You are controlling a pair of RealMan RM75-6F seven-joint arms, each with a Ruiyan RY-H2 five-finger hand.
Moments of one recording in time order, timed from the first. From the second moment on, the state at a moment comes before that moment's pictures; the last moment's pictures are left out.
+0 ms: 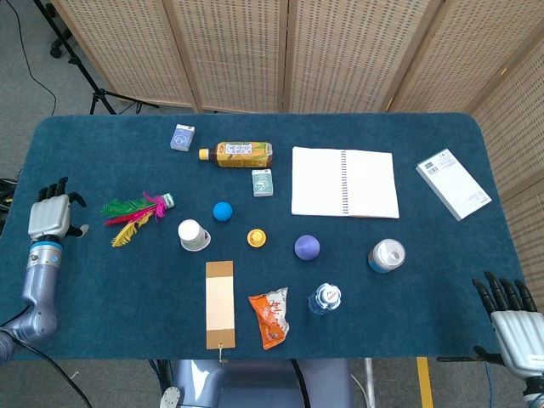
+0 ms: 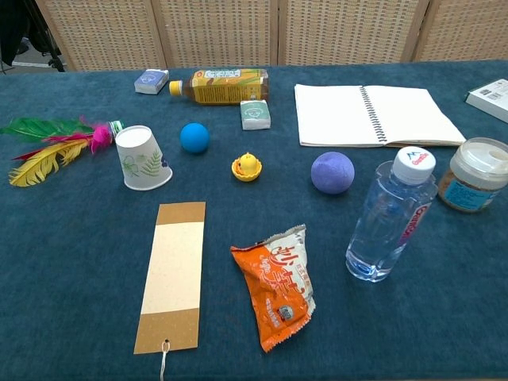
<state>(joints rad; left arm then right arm) -0.59 -1.42 -0.24 -1.14 0.75 0.89 0.27 0.02 -0.85 -0.06 -1.94 -1.47 1.39 -0.39</state>
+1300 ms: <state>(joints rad) -0.62 -1.62 -0.31 -0.90 0.87 0.86 0.09 0.03 -0.86 -0.06 -1.92 -1.46 1.37 -0.39</state>
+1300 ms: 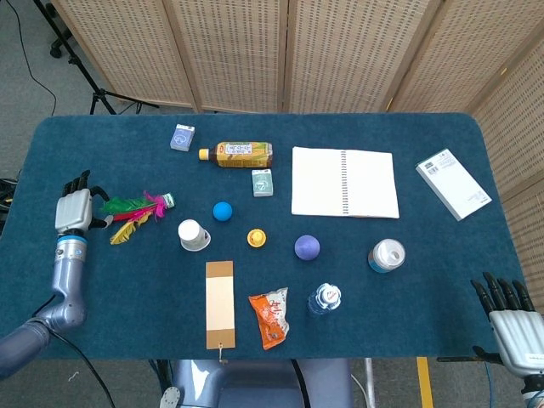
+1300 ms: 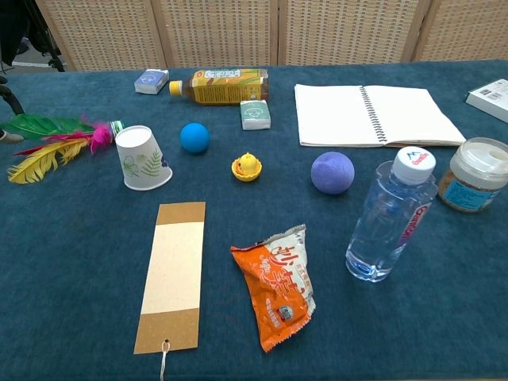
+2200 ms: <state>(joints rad) -0.63 -1.62 -0.35 -0.93 0.94 0.94 0.05 0.03 -0.86 -0.06 -1.92 -1.46 1.36 -0.39</state>
